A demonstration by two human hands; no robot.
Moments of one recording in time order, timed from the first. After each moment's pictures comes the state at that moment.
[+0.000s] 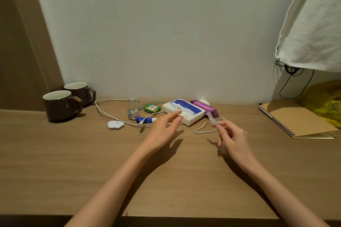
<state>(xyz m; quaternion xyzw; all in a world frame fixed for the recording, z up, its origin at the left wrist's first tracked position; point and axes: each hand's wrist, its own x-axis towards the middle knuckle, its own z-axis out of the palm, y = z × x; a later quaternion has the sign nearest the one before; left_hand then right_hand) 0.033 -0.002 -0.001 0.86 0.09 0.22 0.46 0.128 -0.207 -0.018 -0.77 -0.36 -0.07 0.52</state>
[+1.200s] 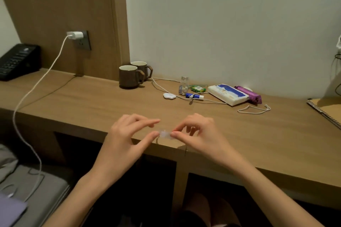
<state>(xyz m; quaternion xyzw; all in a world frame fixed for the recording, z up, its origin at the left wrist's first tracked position) -0.265 -0.007 -0.003 0.88 0.17 0.39 0.20 -0.079 -0.126 0.006 -0.68 -0.62 0.04 0.39</state>
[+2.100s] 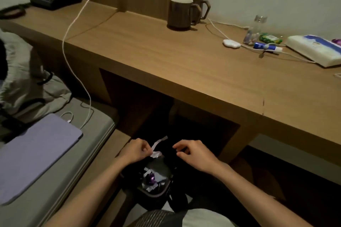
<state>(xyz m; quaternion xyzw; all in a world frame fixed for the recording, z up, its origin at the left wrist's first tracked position) -0.348 0.101 -0.278 0.82 0.42 -0.03 0.39 -0.148 -0.045 -0.216 -0.71 -0.59 0.33 0.18</state>
